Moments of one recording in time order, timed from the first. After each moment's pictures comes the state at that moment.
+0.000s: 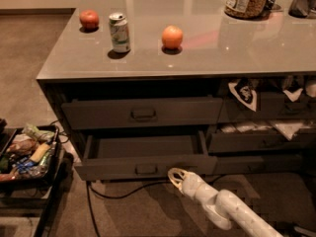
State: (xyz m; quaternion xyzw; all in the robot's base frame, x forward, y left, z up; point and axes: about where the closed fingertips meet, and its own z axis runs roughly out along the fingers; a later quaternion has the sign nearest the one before) arm 0.578 -0.078 0.378 -0.46 0.64 0.08 0.61
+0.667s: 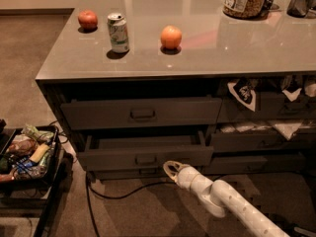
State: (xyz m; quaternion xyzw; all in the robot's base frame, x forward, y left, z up) arm 0.614 -0.060 0.383 -0.49 0.61 0.08 0.62
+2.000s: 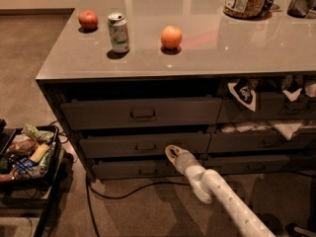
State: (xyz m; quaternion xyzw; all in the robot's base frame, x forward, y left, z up) arm 0.708 -0.081 0.379 -0.45 0.62 -0.05 0.64
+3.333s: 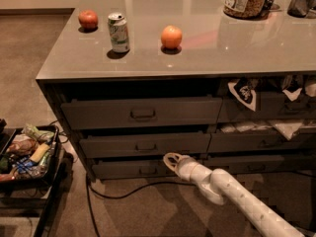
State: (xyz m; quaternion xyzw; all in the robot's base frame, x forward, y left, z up) arm 0.654 -0.066 0.390 -0.51 0.60 0.06 0.62
